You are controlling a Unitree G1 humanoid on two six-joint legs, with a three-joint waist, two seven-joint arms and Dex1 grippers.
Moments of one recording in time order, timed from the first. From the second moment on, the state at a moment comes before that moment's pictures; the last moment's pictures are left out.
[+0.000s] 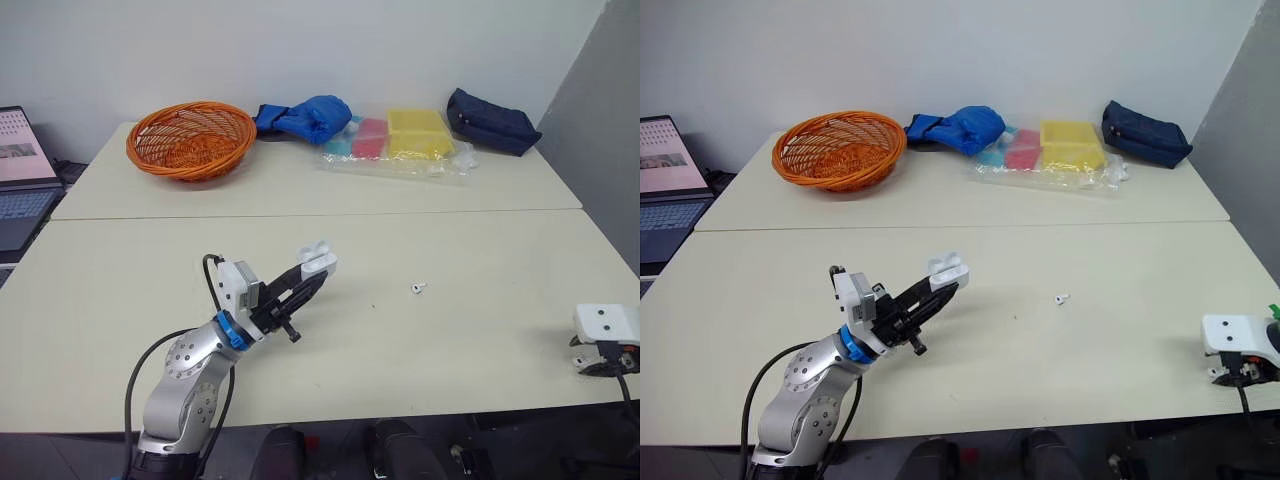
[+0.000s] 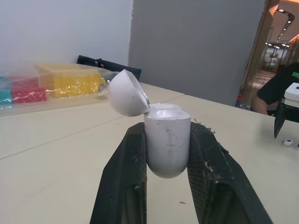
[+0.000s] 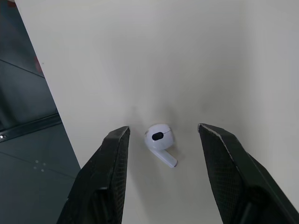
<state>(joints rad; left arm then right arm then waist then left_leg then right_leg) -0.03 0.32 0.01 -0.32 -0.51 0.14 -0.78 -0.13 -1.30 0.06 0.27 -0.06 -0.08 1.43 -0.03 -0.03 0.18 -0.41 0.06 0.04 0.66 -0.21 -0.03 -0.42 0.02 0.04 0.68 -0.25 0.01</state>
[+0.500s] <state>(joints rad) -0.04 0.33 0.02 -0.32 -0.51 0.14 -0.77 -0.11 -1.30 0.08 0.26 -0.12 -0.18 1.39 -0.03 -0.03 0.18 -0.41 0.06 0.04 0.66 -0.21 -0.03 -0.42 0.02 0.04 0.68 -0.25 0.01</state>
